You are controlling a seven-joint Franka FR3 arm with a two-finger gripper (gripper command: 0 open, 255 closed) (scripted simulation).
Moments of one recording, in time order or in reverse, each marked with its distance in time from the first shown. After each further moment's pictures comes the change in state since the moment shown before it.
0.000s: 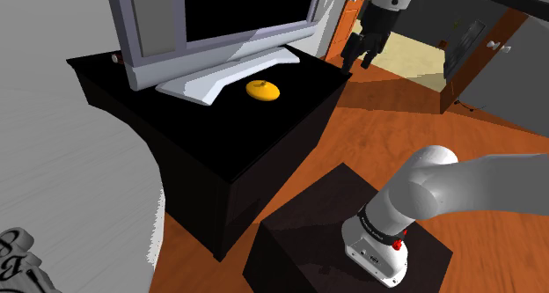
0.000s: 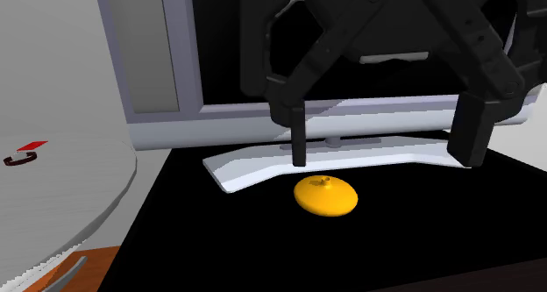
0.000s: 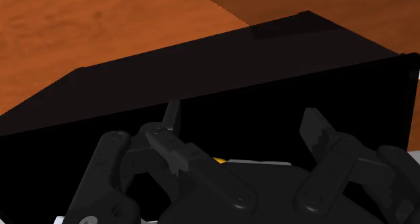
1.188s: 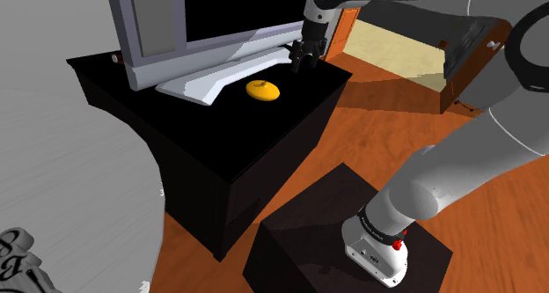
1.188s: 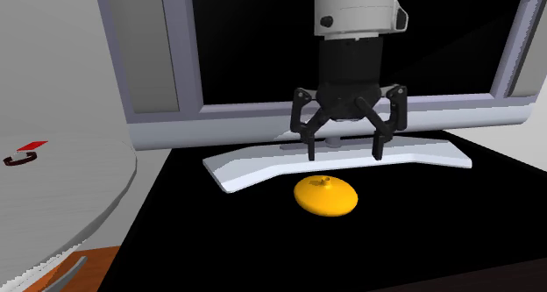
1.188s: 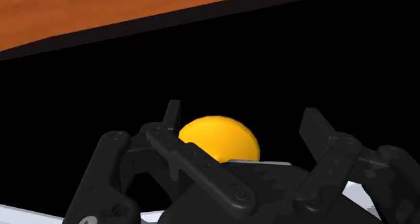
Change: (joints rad) arm 0.016 0.583 -0.080 0.242 0.019 0.303 -0.105
